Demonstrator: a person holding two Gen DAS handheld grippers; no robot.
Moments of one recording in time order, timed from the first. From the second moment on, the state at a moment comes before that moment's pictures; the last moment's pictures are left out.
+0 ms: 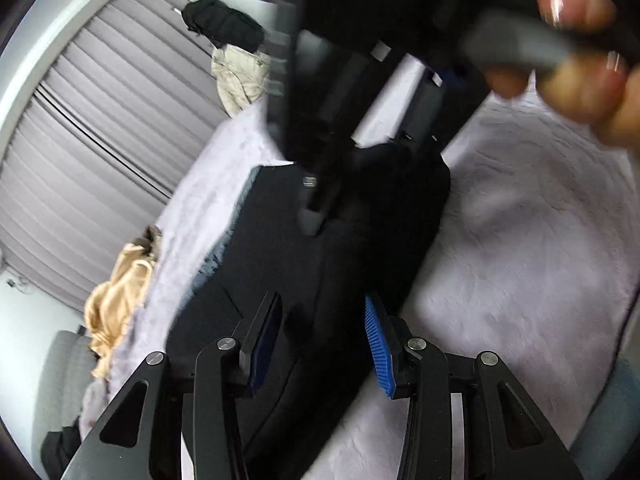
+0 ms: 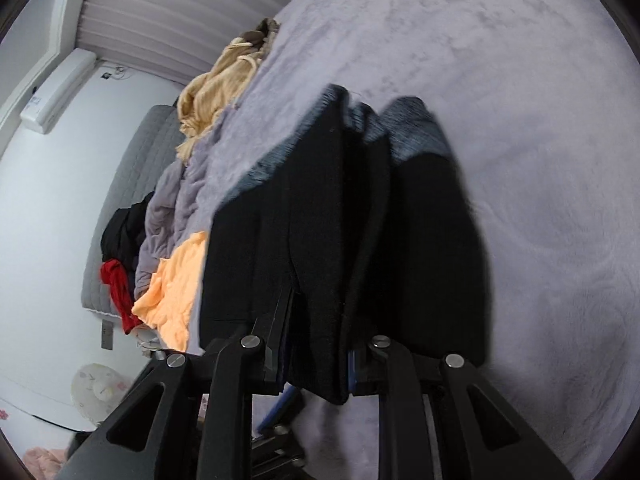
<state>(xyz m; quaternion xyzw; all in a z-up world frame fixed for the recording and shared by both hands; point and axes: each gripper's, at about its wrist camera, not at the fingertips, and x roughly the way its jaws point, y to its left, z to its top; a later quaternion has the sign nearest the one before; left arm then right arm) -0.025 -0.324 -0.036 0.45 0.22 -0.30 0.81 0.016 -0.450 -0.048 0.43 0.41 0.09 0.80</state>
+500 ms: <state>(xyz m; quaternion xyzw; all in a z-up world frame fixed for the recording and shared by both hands) 0.096 -0.185 0.010 0.21 0.37 -0.20 0.88 -0.005 -0.439 -0.030 0.39 0.39 0.00 0.84</state>
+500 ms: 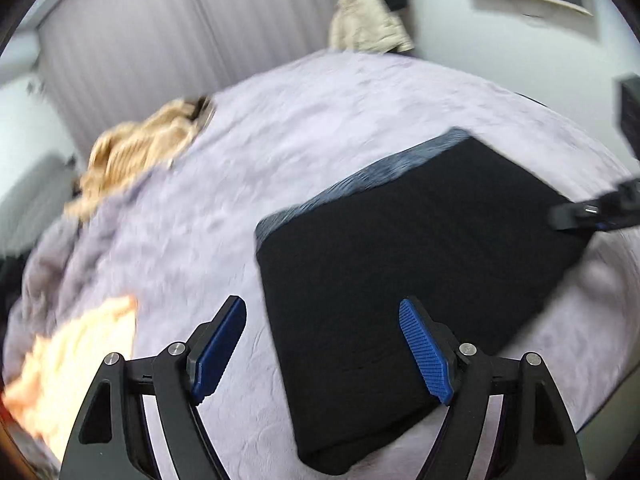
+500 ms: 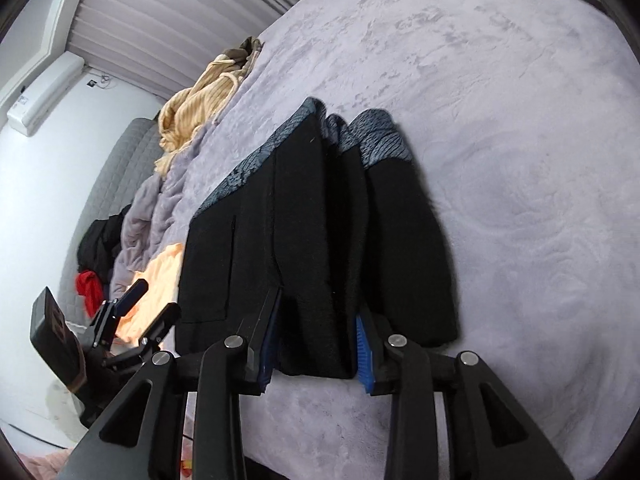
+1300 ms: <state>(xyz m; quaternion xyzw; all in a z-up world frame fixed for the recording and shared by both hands) 0.160 -0.148 0.013 0.10 0.44 -0.15 0.88 -0.008 -0.381 -0.022 0.23 0.42 -0.06 0.88</state>
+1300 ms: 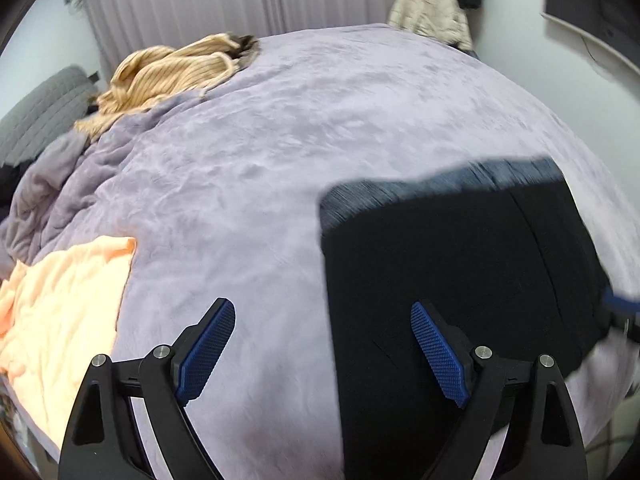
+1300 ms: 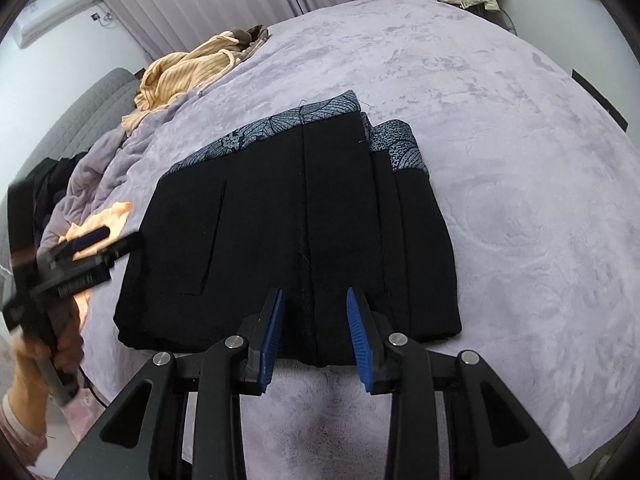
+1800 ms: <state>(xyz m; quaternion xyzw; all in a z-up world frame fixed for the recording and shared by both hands) 0.171 -0.154 -0.014 0.16 0.44 -0.11 0.88 -0.016 -0.375 -0.023 0.21 0.40 -0.07 0.89</state>
